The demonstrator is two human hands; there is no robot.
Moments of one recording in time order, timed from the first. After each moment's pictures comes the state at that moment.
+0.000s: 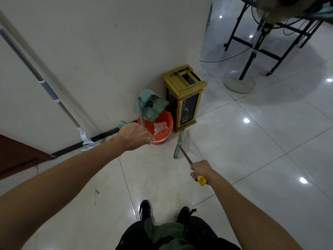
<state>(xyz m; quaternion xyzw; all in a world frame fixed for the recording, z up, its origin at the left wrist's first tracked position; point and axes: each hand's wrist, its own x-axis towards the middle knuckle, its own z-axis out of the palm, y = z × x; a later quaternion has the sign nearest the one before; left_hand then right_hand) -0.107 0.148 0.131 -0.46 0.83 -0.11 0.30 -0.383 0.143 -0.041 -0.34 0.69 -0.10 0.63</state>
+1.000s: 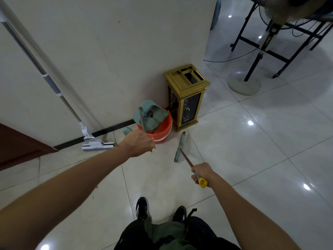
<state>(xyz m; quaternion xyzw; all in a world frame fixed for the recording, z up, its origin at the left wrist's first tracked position) -0.135 0.159 0.090 -0.47 0.83 -0.11 0.28 -0.412 0.141 -0.048 -0.34 0.69 -0.07 0.63</state>
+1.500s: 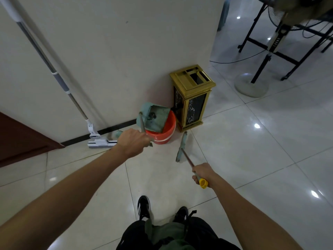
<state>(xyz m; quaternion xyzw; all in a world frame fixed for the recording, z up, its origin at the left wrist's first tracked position) -0.129 0.184 0.105 -0.62 0.75 -0.03 0.21 -0.407 0.144 -0.049 -0.36 0.68 -0.06 0.63</state>
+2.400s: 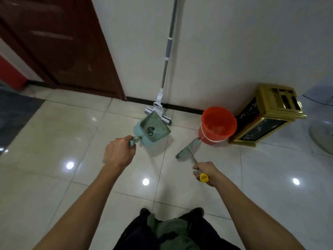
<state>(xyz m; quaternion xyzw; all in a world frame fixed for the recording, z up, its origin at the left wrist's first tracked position) 0.036 0.539 0.061 -0.96 0.26 0.07 -0.11 -0.179 0.301 -0.024 -0.46 0.60 0.07 0.66</state>
